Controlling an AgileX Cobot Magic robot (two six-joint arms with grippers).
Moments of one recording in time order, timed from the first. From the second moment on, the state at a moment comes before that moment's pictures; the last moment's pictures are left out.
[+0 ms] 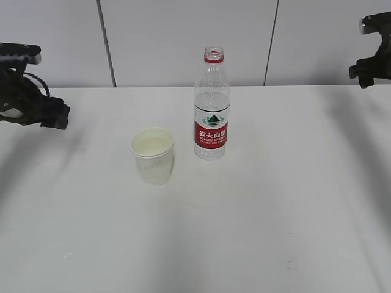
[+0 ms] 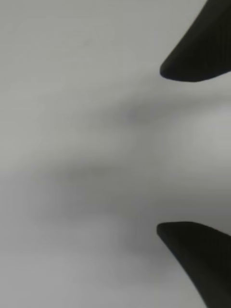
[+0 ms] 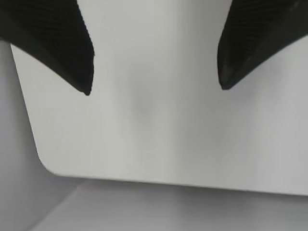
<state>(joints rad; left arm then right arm) -0.04 1.90 -1.22 -0.04 0.34 0.11 -0.14 2.20 -1.78 -0.54 0.56 0.28</state>
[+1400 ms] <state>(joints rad) -0.03 1.75 -1.55 0.06 1.22 0.08 -0.14 1.80 -1.85 0.06 1.25 -0.21</state>
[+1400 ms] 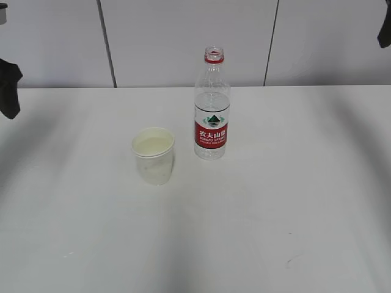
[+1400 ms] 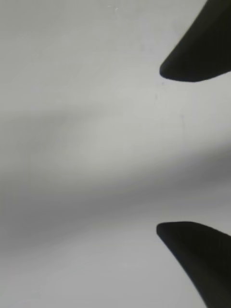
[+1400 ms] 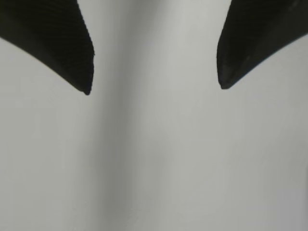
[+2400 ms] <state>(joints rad) -0.03 1.01 -1.00 -0.05 1.23 0.08 -0.14 1.02 -1.07 0.05 1.25 -0.27</state>
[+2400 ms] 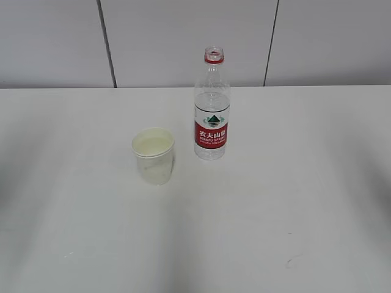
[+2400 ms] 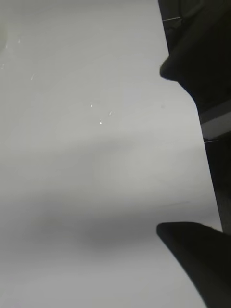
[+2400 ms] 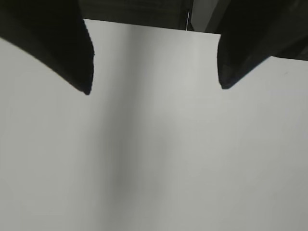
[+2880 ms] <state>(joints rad) -0.03 0.69 -0.69 -0.09 1.18 0.08 -0.14 0.66 -0.80 0.02 1.25 -0.27</state>
